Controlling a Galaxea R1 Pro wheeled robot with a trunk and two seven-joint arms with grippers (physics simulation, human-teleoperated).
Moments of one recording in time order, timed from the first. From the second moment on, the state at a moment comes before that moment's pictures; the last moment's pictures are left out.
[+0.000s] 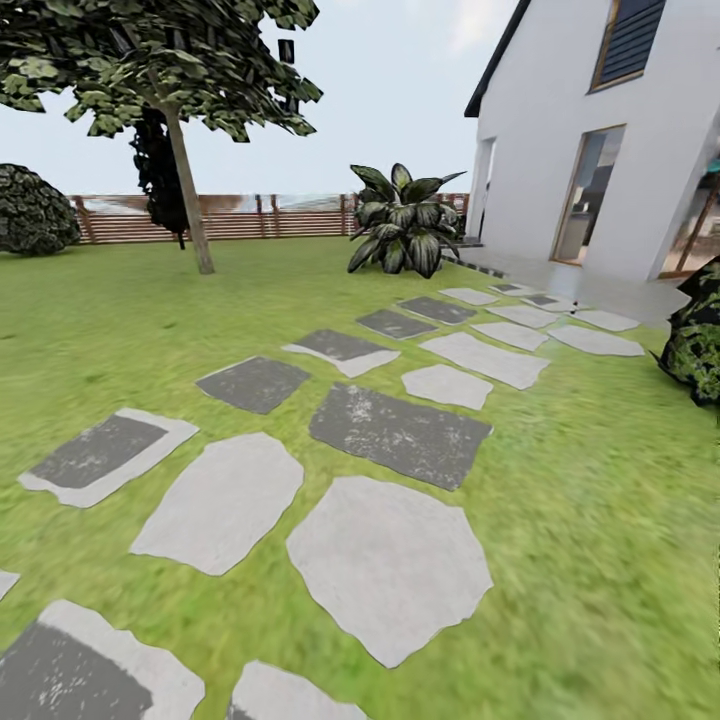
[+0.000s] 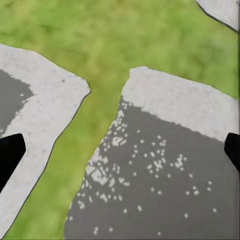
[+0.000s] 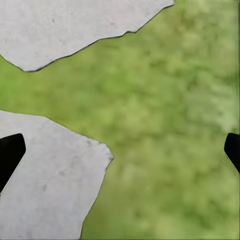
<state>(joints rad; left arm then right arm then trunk) -0.25 0.08 0.07 -0.22 0.03 -0.34 0.00 -0.05 -0.04 -0.04 -0.44 0.01 -0.39 0.00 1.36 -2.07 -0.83</state>
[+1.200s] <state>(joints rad) -0.25 0.08 0.07 -0.22 0.03 -0.34 0.00 -0.05 -0.04 -0.04 -0.44 0.01 -0.39 0.00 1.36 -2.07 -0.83</state>
